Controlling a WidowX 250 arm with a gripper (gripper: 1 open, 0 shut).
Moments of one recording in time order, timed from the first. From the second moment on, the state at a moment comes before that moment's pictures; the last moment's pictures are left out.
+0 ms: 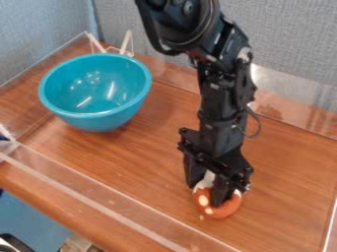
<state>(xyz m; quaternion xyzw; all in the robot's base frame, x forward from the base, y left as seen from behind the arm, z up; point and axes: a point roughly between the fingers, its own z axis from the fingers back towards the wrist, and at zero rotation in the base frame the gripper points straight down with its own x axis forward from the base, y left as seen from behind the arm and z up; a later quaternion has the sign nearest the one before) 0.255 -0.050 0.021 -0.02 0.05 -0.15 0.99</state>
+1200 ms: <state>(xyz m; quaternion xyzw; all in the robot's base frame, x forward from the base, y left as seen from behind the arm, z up) 0.255 -0.036 0.026 -0.02 0.04 -0.14 0.99</state>
